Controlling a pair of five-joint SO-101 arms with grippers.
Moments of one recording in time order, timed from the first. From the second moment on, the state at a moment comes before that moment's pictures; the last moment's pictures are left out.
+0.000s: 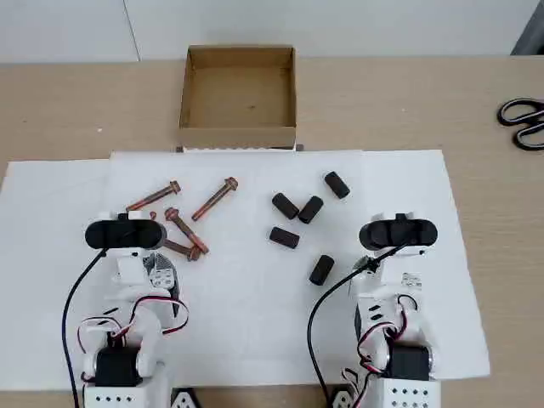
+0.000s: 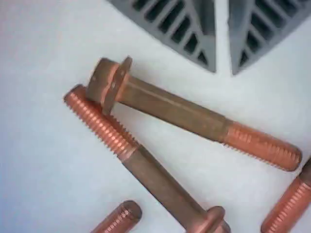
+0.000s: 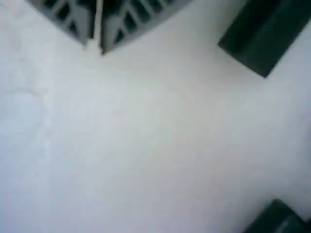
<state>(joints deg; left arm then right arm) -3.8 -103.4 92.9 64.7 7.9 0.2 -103.1 95.5 57.2 -1.5</state>
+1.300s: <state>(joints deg) -2.1 -100.5 67.5 75.5 1.5 0.2 -103.1 95.5 57.2 -1.5</state>
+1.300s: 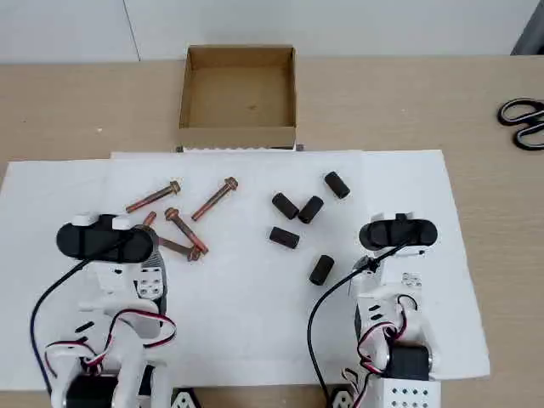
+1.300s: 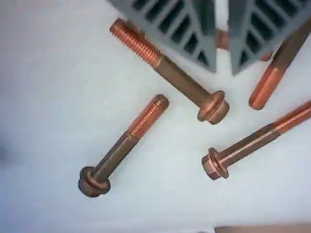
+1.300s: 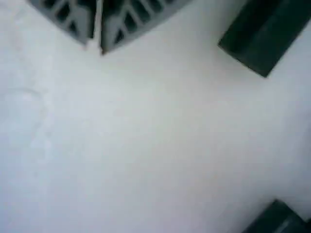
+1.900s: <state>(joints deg) -10.9 -49.4 21.5 95.4 6.4 0.2 -103.1 95.5 57.2 -1.5</state>
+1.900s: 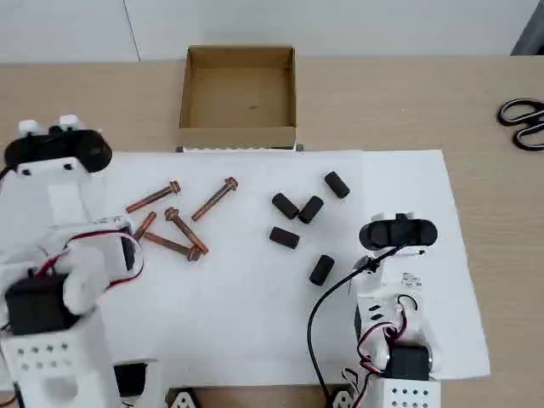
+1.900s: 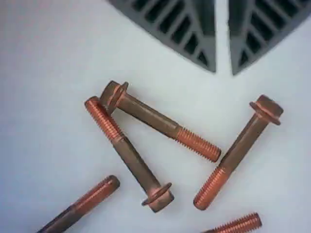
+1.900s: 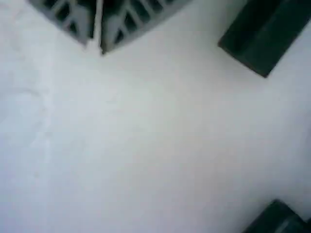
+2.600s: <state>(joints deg) -11.0 -27.0 26.6 81.7 -6.5 -5.0 -58.4 39.1 75.1 9.3</state>
